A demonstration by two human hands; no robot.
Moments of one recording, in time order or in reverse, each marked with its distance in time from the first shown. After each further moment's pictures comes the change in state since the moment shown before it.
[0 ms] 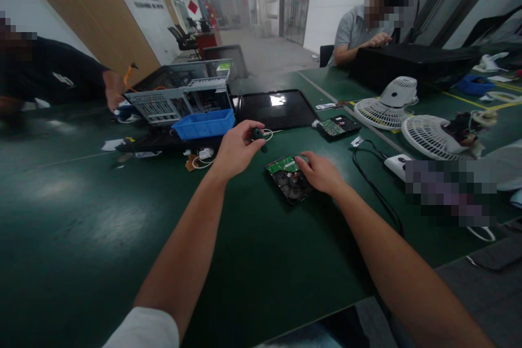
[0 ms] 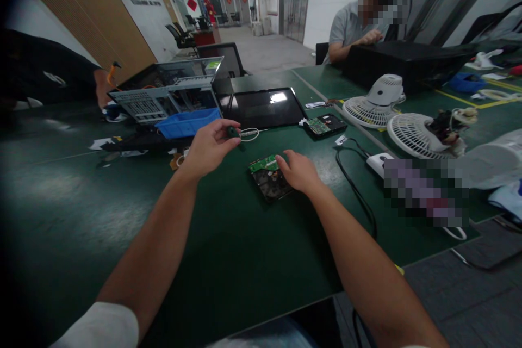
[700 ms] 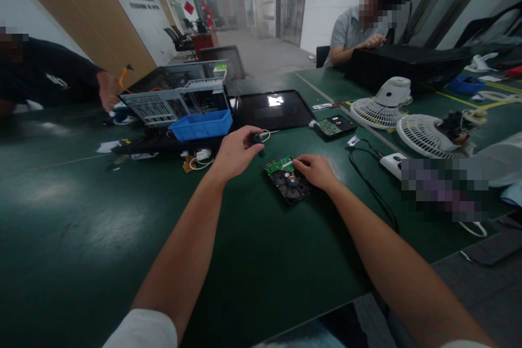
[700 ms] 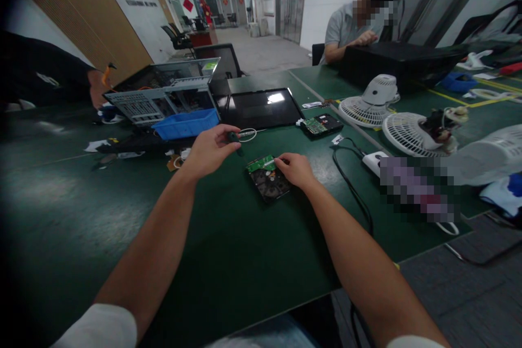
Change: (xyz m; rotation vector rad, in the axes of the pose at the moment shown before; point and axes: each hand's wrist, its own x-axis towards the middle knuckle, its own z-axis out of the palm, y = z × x) left_hand -0.002 -0.001 0.002 0.088 -0.059 -0.049; right_hand 0.013 0.019 0.019 0.167 0.063 -0.062
